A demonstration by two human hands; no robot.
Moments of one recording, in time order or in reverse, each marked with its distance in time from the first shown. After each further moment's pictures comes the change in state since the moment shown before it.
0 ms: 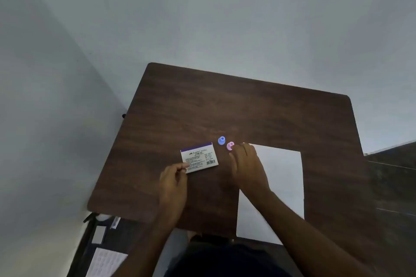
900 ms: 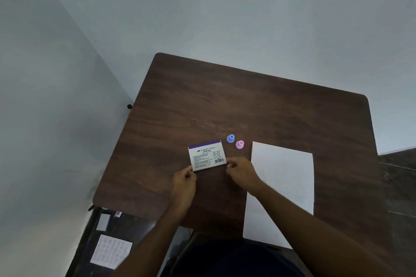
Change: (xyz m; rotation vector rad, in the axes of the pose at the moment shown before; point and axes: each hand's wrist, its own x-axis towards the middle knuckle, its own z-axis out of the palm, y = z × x) left_hand 0.018 -0.019 0.020 -0.110 -0.190 -0.433; right_hand 0.030 0.010 0.059 0.295 -0.440 0.361
